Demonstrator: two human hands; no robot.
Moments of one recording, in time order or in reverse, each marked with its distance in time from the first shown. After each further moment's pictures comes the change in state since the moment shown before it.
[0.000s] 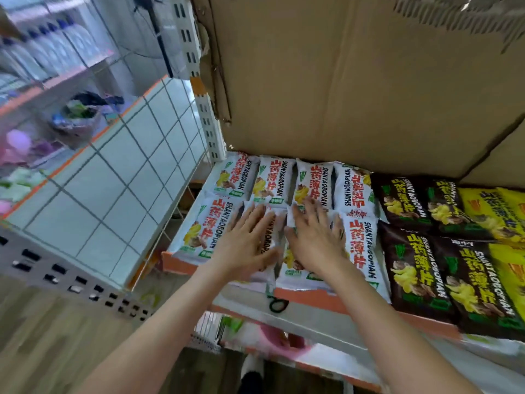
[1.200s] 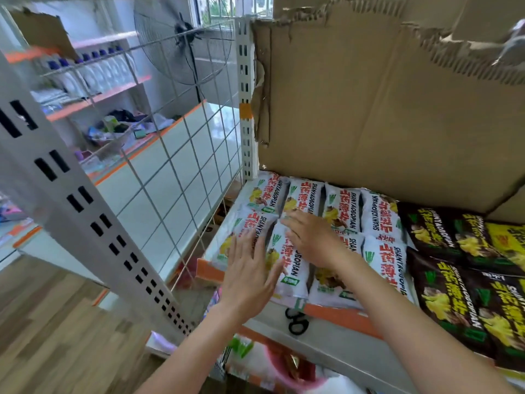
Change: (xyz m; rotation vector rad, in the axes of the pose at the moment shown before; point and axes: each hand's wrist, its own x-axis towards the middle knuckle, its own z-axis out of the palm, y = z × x) left_hand -0.058 -0.012 0.006 -0.122 0.354 -0.227; right_hand 0.036 -0.045 -0.012 -0.036 -0.014 -0.399
